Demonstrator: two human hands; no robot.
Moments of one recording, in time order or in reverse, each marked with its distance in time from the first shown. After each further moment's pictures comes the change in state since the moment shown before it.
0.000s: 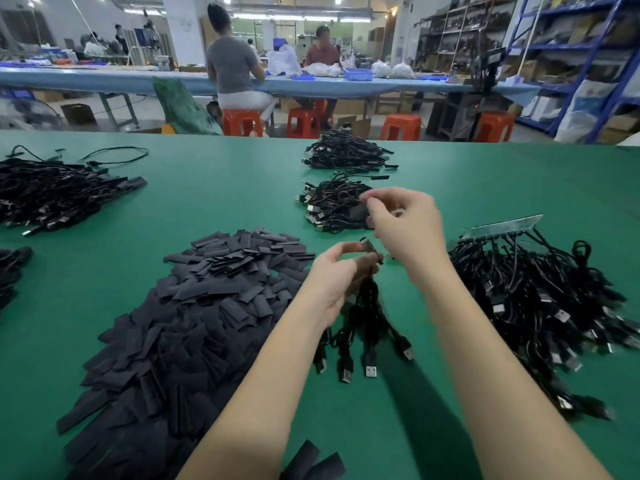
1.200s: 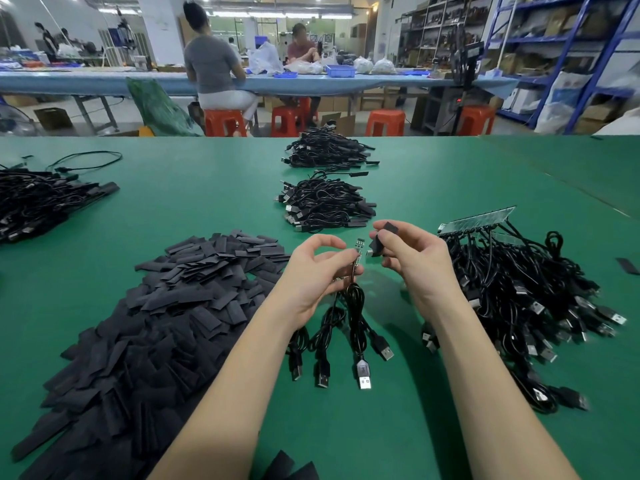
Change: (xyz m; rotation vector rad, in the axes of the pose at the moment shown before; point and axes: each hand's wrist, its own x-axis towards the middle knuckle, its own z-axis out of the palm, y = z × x) left_hand -0.008 0.010 0.001 0.121 -0.054 0.087; right_hand -0.022 0.060 -0.036 0.582 -0.078 0.261
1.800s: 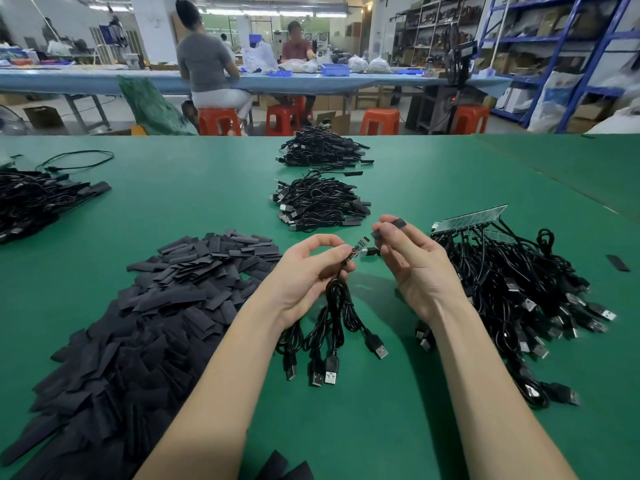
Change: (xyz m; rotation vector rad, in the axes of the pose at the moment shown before) left_hand -0.002 0.004 -0.006 -0.148 -0.151 -0.010; right_hand -0.008 -0.008 -0.005 0.417 -0.047 0.145
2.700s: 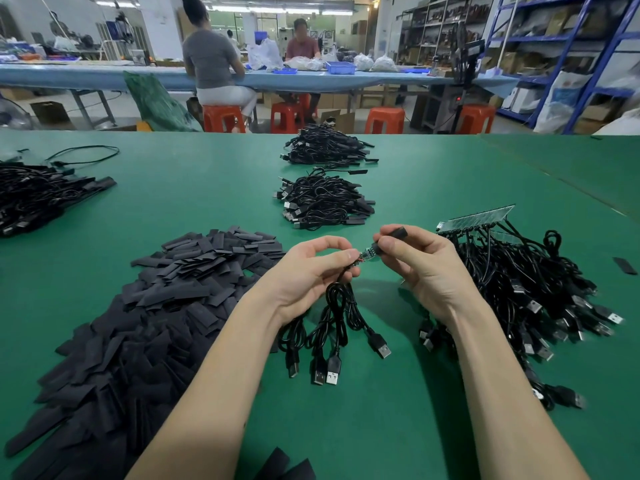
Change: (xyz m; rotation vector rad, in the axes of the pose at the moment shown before) left_hand -0.005 0.009 -0.001 -0.009 -0.096 -0.068; right_hand -0.007 -0.009 -0.002 -0.218 -0.128 -0.036
